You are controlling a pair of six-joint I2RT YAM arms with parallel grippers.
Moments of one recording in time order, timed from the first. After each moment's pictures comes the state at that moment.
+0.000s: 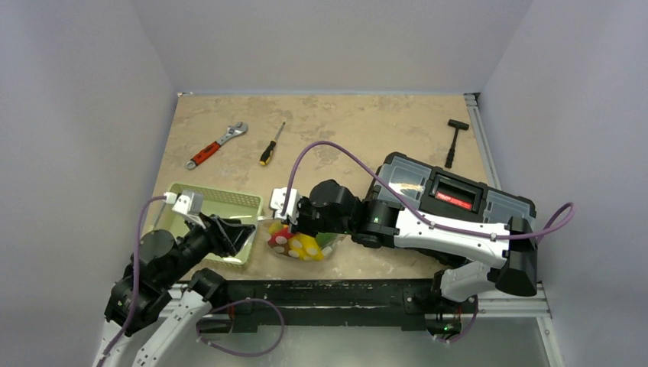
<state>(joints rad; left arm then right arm) -0.51 0.18 0.78 -0.82 0.09 -0.51 1.24 1.39 1.20 -0.26 0.01 -0.28</state>
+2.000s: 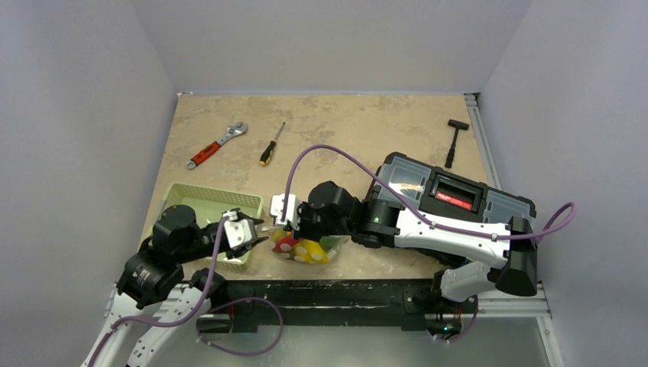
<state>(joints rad) -0.51 0.38 0.80 -0.81 0.55 0.49 1.24 1.39 1.22 -0.35 -0.05 -0.30</state>
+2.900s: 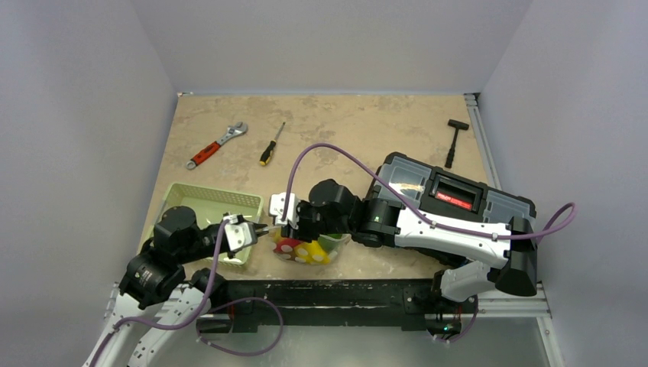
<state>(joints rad) -0.51 0.37 0.78 -0.77 0.57 0.51 1.24 1.39 1.22 -0.32 -0.08 -0.32</state>
